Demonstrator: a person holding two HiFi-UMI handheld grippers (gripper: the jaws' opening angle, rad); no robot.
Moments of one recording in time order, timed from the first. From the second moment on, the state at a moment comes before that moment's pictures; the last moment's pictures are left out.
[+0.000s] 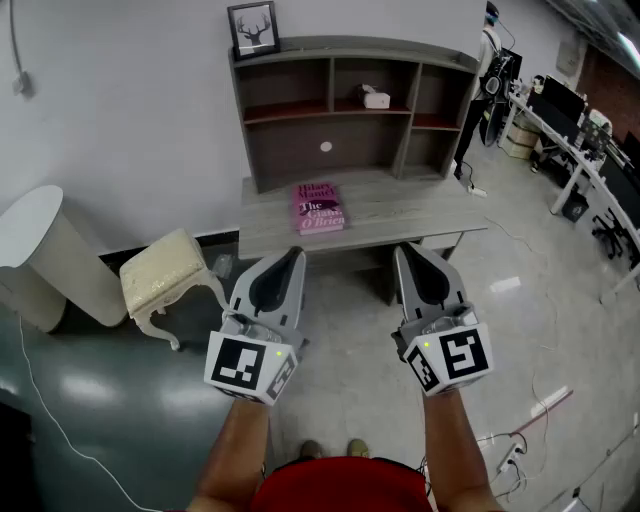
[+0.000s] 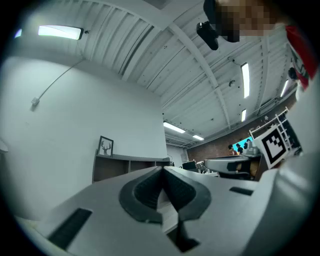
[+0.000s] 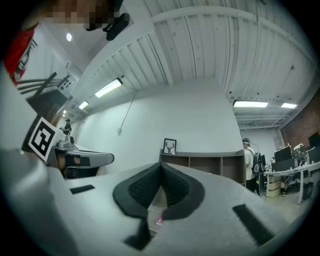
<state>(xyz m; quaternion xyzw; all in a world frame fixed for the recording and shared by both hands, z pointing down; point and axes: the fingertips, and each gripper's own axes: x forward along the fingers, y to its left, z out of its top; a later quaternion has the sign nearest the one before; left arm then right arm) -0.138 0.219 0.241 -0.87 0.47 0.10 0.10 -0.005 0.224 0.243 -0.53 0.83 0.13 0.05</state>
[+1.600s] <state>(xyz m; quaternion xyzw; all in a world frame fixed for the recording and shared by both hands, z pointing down) -0.068 -0.109 0.241 -0.86 0.49 0.10 0.12 0.087 -0.109 0.252 -0.54 0.83 0.12 0.07</state>
